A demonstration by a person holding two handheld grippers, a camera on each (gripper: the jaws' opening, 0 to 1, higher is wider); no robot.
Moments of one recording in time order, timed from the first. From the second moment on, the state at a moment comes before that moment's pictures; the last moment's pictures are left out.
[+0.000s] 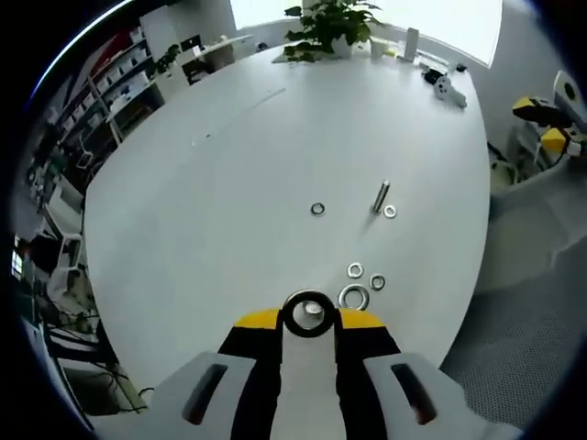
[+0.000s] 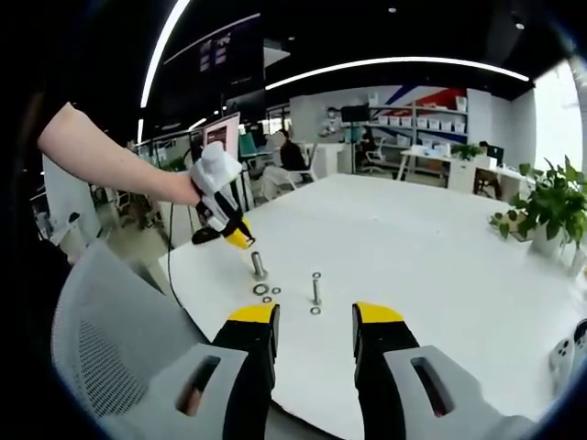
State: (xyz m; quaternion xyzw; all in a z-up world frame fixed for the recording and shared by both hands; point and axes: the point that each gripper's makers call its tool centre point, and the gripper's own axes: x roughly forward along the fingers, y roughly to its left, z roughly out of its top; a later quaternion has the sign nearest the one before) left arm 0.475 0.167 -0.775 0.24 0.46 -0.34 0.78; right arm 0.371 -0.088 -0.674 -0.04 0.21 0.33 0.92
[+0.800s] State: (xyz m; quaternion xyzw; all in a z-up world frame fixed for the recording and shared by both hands) left arm 0.480 0.162 -0.811 0.28 0.50 -0.35 0.74; right arm 0.374 -0.093 -0.673 -0.04 0.21 0.32 0.92
